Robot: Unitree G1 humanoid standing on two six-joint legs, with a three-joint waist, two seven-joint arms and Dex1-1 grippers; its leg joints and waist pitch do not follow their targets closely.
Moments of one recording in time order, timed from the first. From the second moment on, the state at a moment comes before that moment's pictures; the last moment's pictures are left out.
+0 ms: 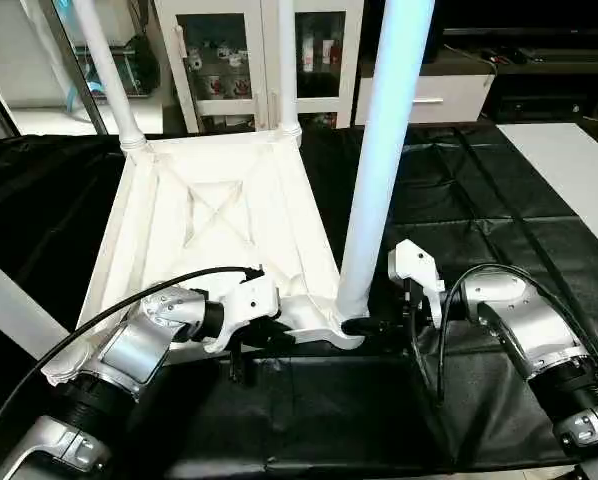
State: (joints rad) left arm -0.42 0.45 -0.37 0.31 0.04 0.14 -1.15; right arm -0.49 -0.48 0.29 0.44 0.16 0.09 1.21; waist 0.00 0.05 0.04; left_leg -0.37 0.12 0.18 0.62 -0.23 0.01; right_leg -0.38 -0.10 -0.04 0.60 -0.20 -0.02
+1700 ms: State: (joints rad) left arm -0.61 0.29 -0.32 0.61 0.08 0.17 -0.90; right arm -0.49 -0.18 0.13 0.57 0.11 0.10 0.56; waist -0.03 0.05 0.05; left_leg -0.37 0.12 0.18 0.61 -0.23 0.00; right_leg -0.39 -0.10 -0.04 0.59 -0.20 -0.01
